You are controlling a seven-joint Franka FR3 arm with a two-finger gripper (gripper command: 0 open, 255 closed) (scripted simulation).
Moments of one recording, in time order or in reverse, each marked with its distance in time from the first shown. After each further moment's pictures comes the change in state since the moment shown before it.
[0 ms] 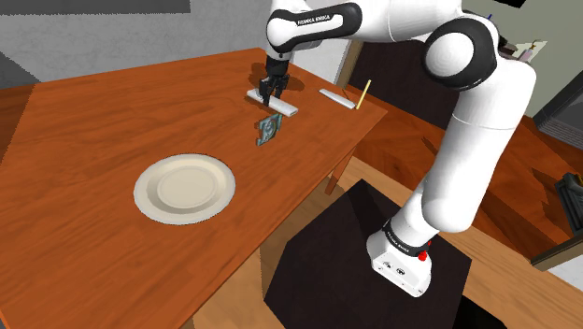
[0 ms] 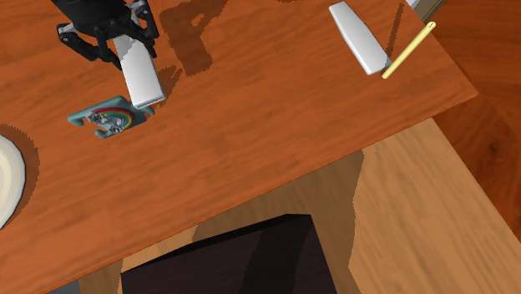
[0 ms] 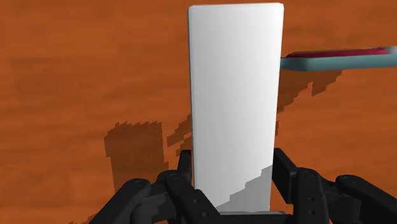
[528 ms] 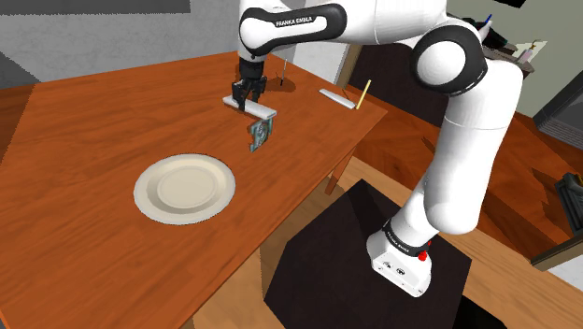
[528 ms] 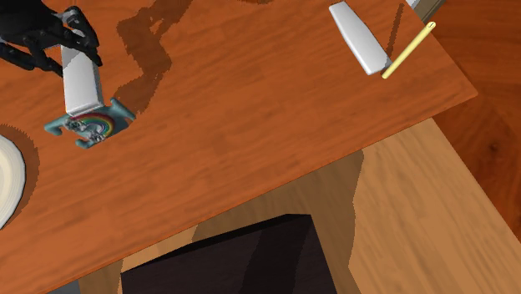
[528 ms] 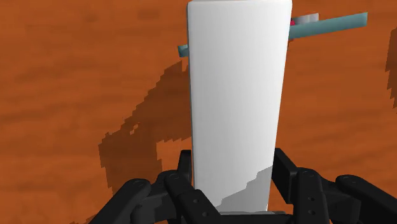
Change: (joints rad) arm 0.102 0.072 0.056 0.109 -0.008 -0.039 0.162
